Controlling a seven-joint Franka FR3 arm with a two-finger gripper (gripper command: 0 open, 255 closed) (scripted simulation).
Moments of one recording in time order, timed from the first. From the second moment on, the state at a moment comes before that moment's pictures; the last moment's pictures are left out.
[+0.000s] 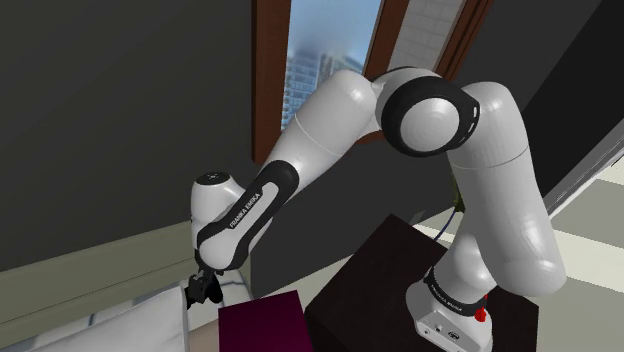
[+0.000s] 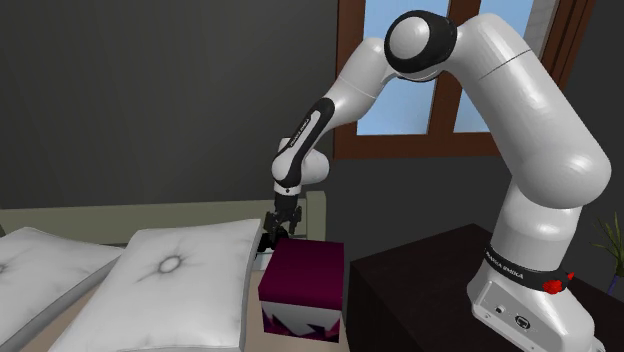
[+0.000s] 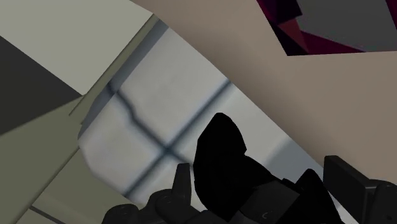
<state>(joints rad) 0.43 0.69 0.20 -1.97 0.18 2.67 -0.05</state>
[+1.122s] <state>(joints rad) 0.74 0.74 -0.08 -2.07 0.01 3.04 0.05</state>
